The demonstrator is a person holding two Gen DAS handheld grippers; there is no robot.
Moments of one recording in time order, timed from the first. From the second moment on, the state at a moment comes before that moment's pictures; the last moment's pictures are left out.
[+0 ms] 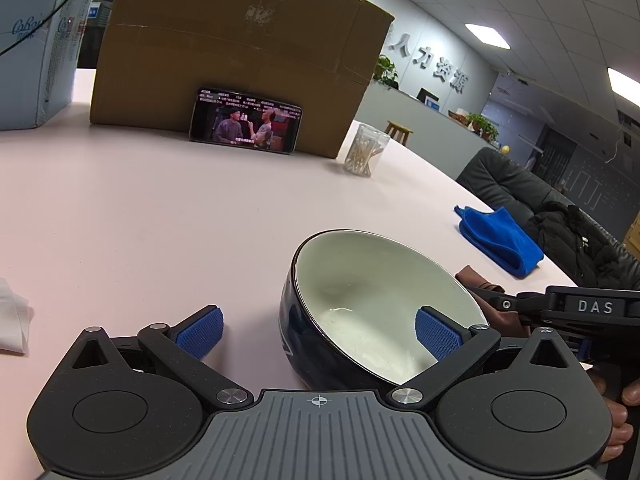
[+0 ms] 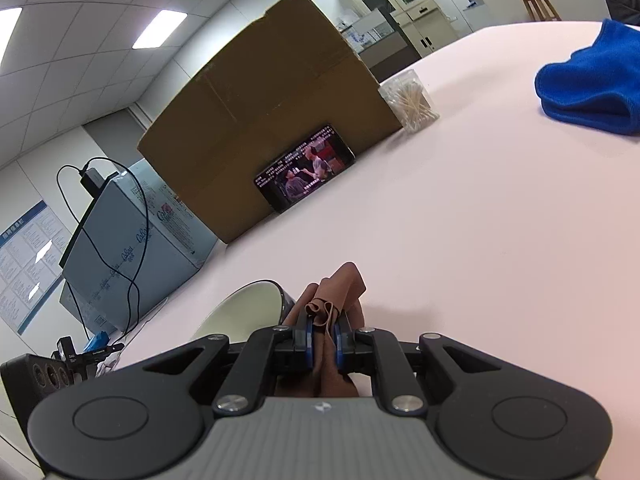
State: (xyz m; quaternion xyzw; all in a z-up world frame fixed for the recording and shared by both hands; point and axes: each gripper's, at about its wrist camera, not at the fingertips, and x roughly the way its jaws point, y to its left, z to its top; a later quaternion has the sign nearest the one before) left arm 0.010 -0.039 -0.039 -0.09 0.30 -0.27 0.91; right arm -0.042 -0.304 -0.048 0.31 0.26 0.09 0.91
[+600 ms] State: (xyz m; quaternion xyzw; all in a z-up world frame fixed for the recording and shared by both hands) left arm 0.009 -0.039 -0.039 -0.09 0.30 -0.27 0.91; right arm -0.074 -0.298 -0.048 0.22 0.28 0.11 0.93
